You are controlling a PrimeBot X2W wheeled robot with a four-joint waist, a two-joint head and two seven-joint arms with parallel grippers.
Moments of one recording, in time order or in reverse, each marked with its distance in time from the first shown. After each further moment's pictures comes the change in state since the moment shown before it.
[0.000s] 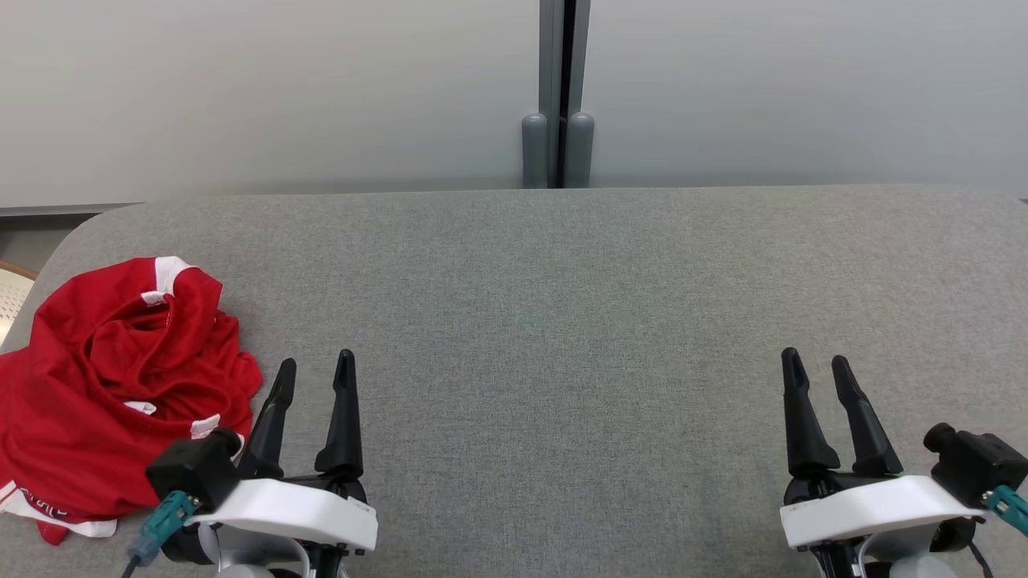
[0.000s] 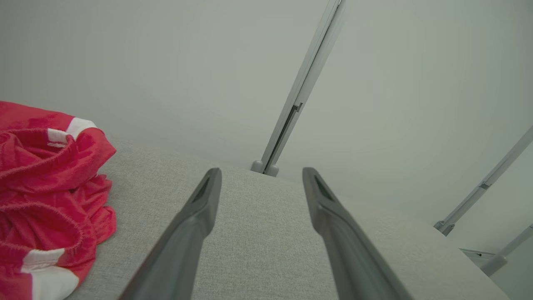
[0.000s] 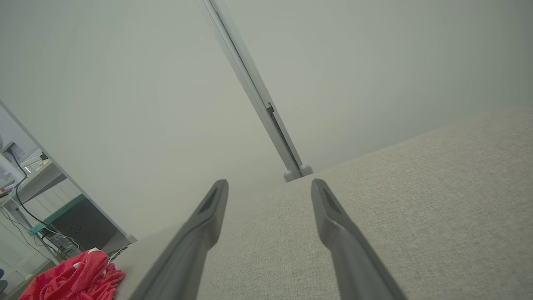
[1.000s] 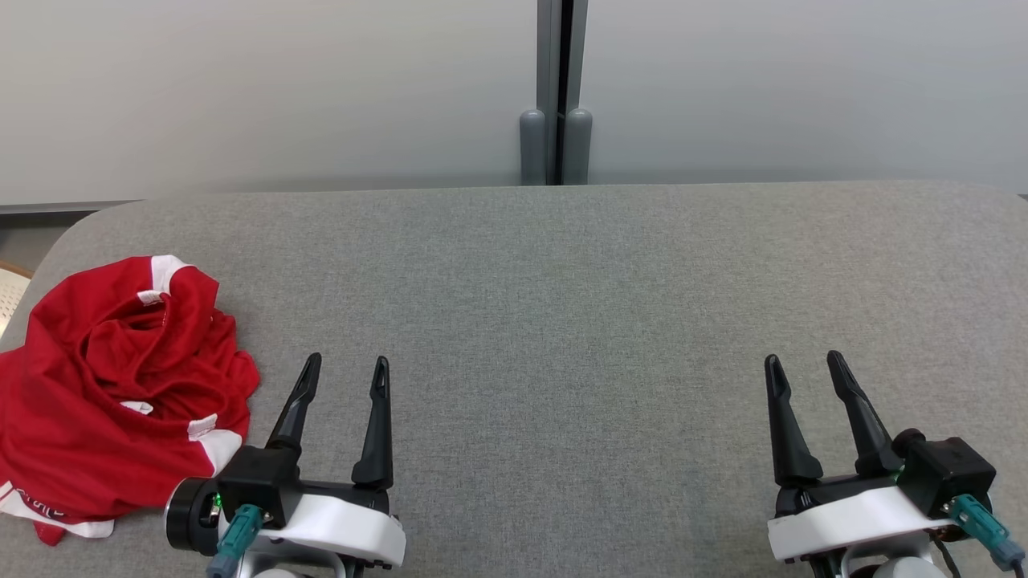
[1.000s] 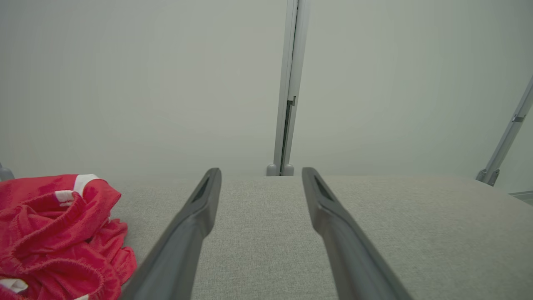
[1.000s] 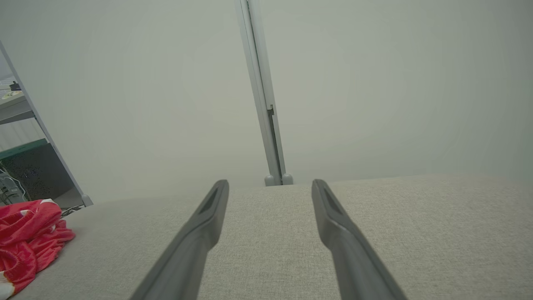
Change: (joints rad) left arm -0.009 0.028 -0.095 0.014 0.284 0.077 -0.074; right arm 0.000 -0.004 0.004 0.023 -0.310 0.002 -0.072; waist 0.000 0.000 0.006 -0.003
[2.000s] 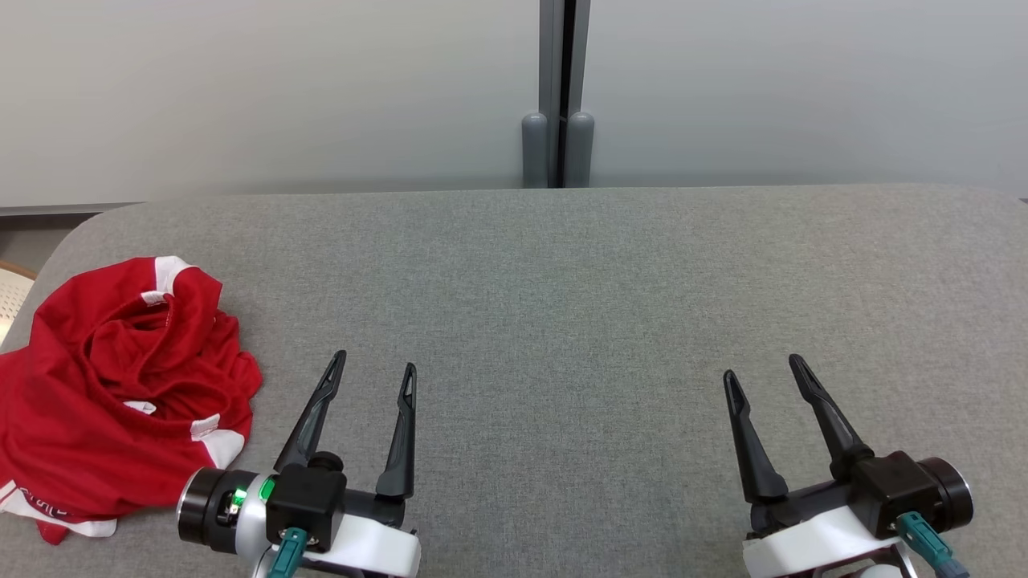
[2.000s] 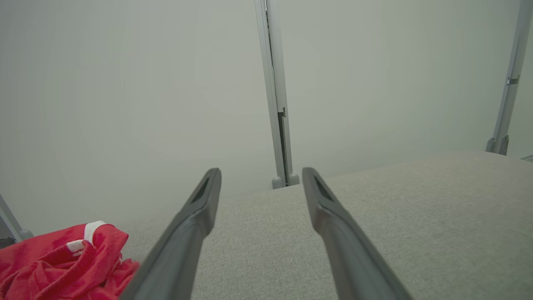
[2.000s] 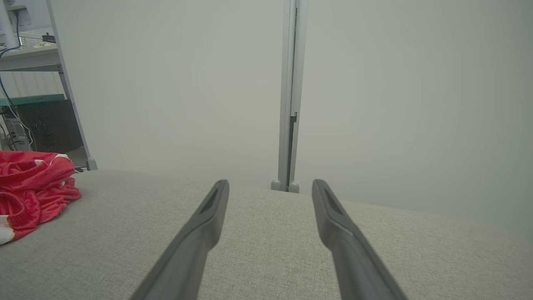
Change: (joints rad) left arm 0.010 -0.013 -0.016 -0.006 0.210 -0.006 -0.052; right arm 0.006 -0.002 0.051 0.002 -0.203 0.003 -0.052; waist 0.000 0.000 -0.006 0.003
